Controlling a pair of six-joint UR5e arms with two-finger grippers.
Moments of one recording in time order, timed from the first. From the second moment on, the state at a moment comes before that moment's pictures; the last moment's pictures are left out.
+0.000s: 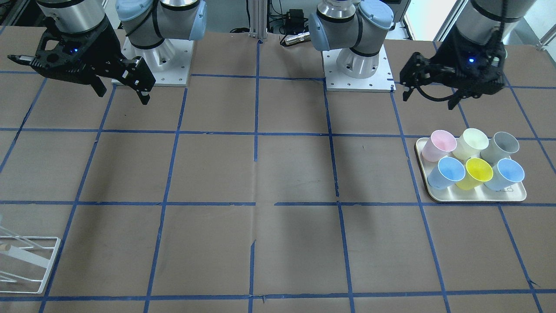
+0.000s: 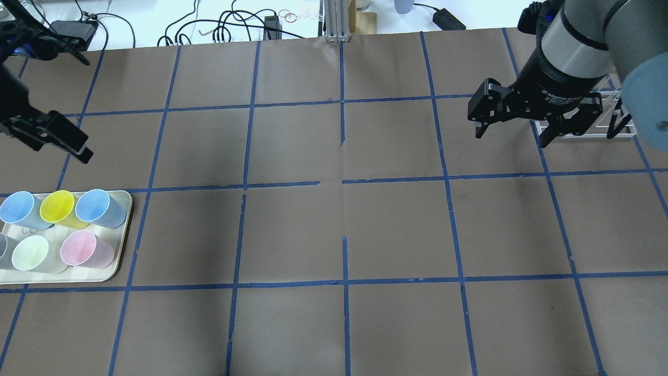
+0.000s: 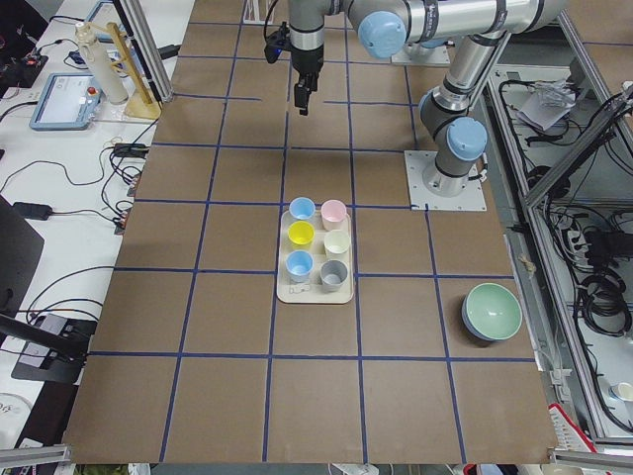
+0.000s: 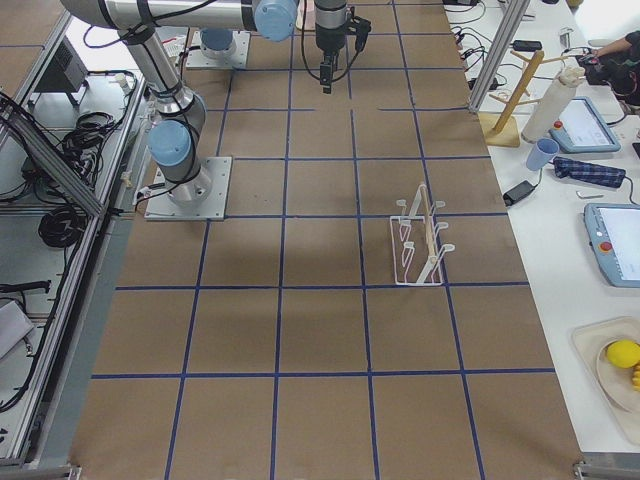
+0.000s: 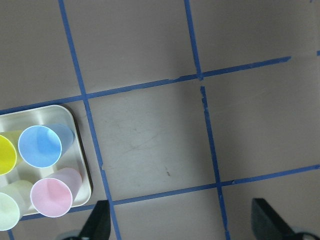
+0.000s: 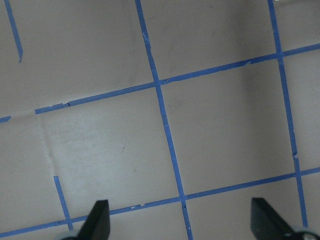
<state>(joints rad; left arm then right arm) -1.13 -1.49 -1.65 -1.62 1.58 0.79 1.52 -1.68 1.69 -1.62 -1.54 0.17</state>
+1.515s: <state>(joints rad) -0.77 -1.78 -1.87 -1.18 1.72 1.67 1.52 -1.68 1.68 -1.61 -1.54 0.17</state>
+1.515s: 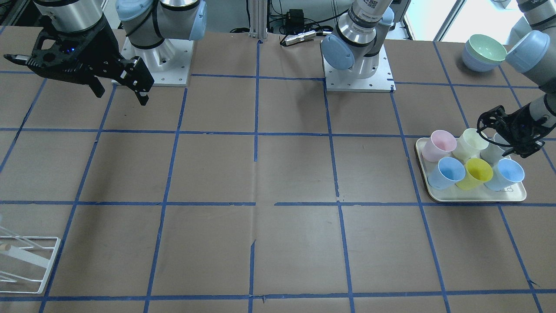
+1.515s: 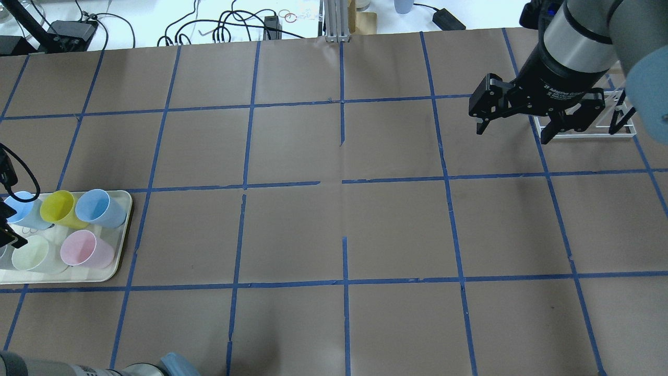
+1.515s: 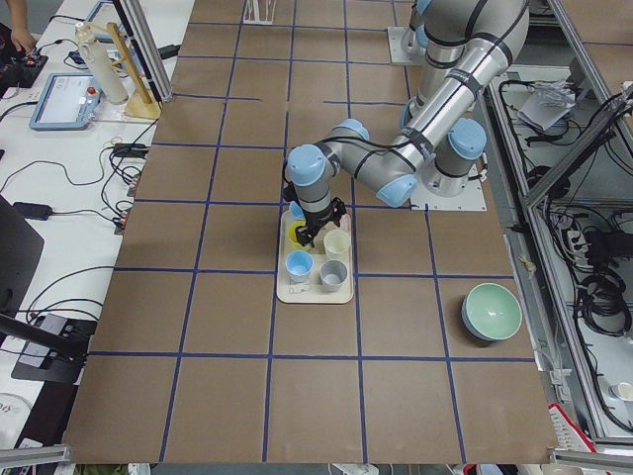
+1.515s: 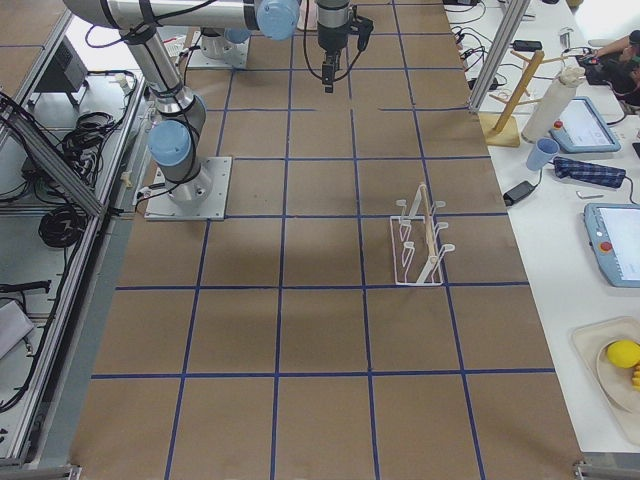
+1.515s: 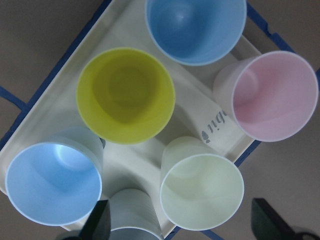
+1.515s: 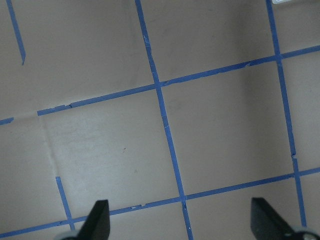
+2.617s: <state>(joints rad) -0.77 -1.85 -1.87 -1.18 1.75 1.67 1.52 -1.68 1.68 -1.57 -1.55 0.17</state>
